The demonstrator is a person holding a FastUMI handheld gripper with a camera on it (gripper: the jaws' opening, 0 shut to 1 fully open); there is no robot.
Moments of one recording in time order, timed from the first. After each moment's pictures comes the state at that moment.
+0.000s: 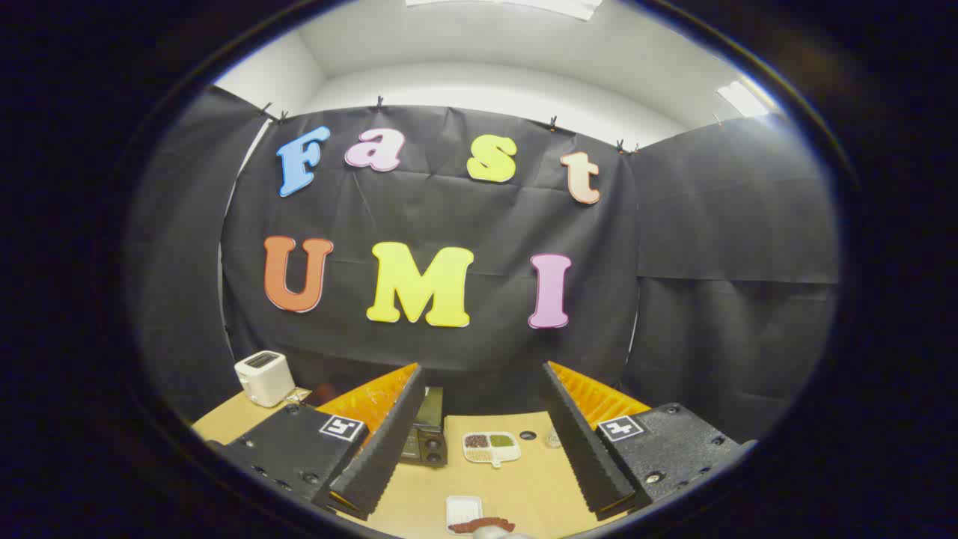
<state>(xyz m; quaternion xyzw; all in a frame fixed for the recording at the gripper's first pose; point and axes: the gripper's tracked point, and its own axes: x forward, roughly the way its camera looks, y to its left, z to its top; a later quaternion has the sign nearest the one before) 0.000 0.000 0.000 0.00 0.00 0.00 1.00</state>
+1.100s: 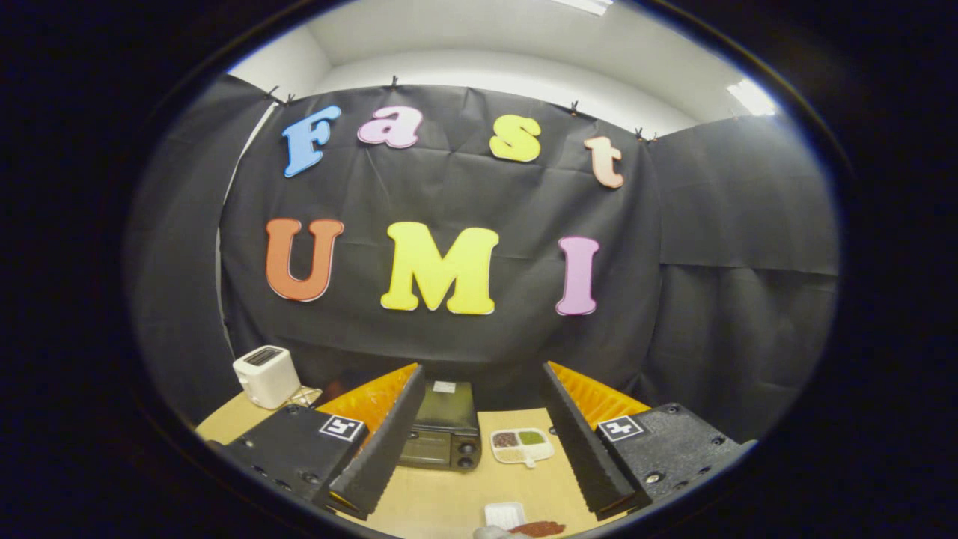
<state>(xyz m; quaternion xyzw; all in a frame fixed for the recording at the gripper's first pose) 0.074 0.097 -0.047 0.01 0.03 0.02 1.00</state>
